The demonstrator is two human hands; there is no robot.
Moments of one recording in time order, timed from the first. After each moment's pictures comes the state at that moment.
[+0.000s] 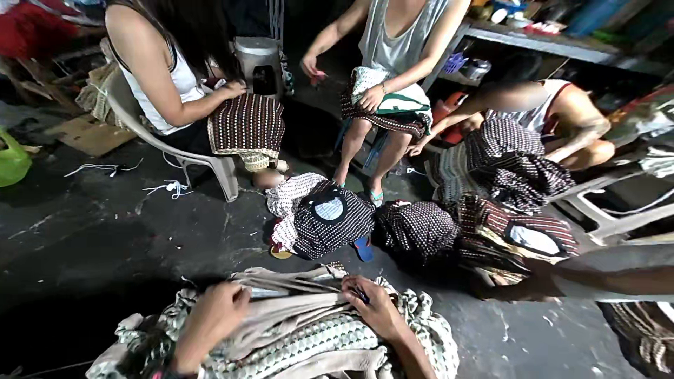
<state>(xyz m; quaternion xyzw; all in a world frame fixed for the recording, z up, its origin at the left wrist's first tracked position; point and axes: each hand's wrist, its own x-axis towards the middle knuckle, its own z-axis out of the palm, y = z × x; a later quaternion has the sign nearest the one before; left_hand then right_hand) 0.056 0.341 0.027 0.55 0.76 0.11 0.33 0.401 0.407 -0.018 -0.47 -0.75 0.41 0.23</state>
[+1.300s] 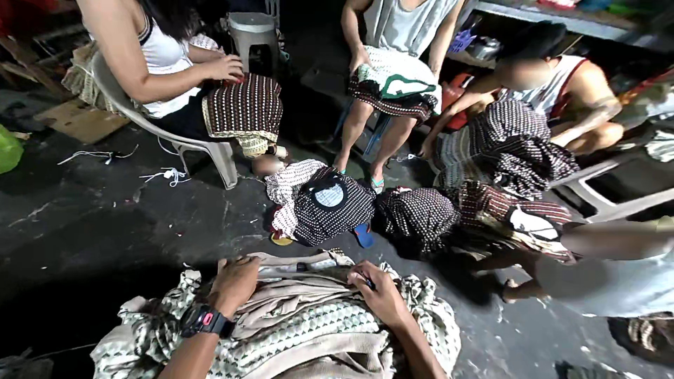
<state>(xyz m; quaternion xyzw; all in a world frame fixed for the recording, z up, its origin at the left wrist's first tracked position) 0.076 0.378 0.006 0.63 0.70 -0.12 0.32 0.398 0.397 -0.016 -0.52 -0.72 0.39 0.25</state>
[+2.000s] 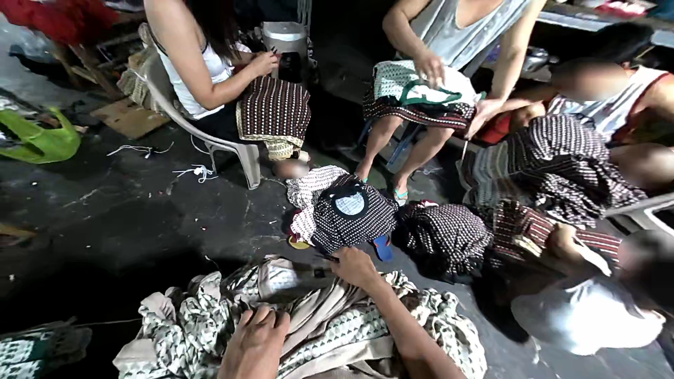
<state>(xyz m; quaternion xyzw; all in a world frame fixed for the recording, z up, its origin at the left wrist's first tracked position) 0.111 0.261 0.045 0.73 0.68 0.02 0.10 0.287 0.475 0.002 -0.54 -0.77 0.30 -0.20</state>
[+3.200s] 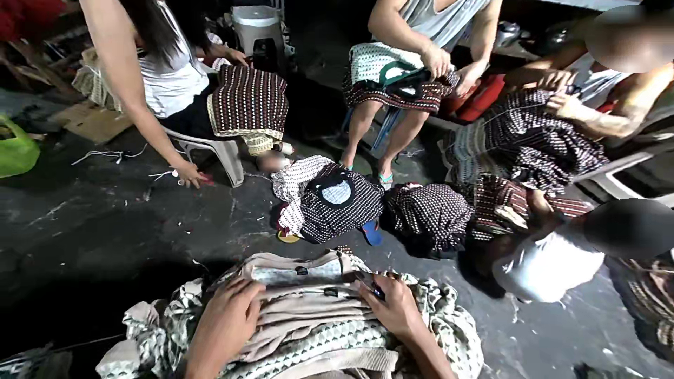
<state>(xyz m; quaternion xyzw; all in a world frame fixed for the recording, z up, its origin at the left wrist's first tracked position) 0.064 0.301 0.004 0.69 0.67 0.19 0.17 0.385 0.381 0.016 -0.63 -0.71 0.30 0.10</state>
